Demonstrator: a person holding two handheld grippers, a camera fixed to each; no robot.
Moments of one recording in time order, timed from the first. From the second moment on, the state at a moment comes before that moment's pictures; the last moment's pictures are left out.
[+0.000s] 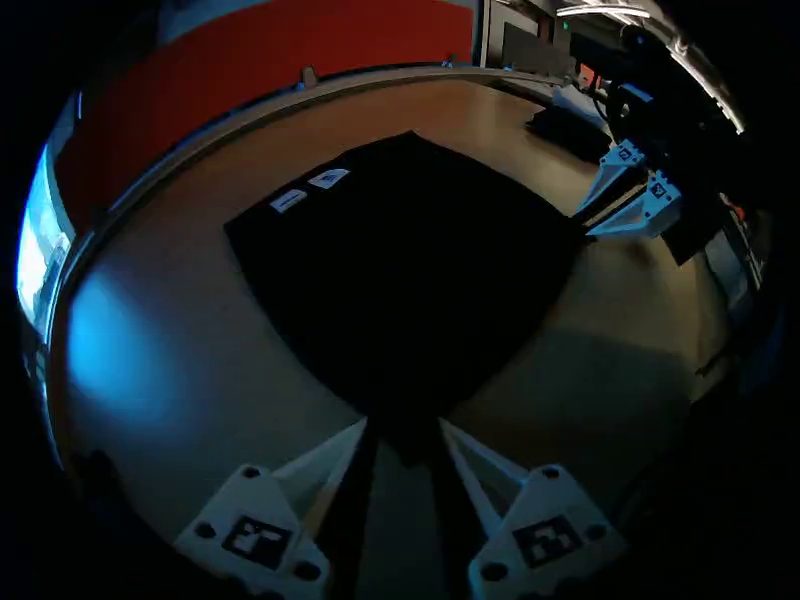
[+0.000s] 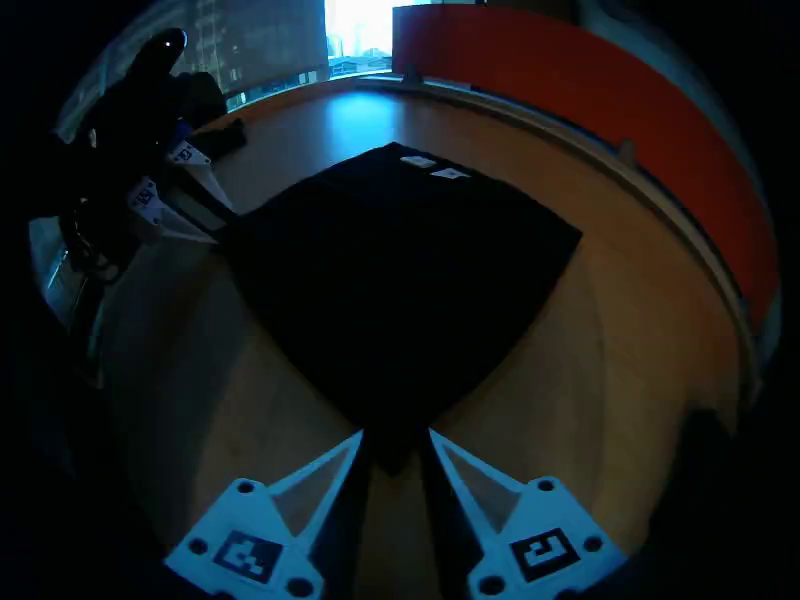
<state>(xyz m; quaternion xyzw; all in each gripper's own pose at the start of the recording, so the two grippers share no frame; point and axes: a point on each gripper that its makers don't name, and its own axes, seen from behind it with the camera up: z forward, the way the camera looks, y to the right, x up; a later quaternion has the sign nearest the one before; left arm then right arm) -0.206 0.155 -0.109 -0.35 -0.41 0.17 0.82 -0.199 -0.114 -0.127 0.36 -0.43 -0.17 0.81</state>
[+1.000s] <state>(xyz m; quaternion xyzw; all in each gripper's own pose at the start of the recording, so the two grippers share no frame) -0.118 0.156 -0.124 -0.33 -0.42 0.13 0.84 -0.103 -0.121 -0.138 0.34 -0.38 -0.13 0.85</state>
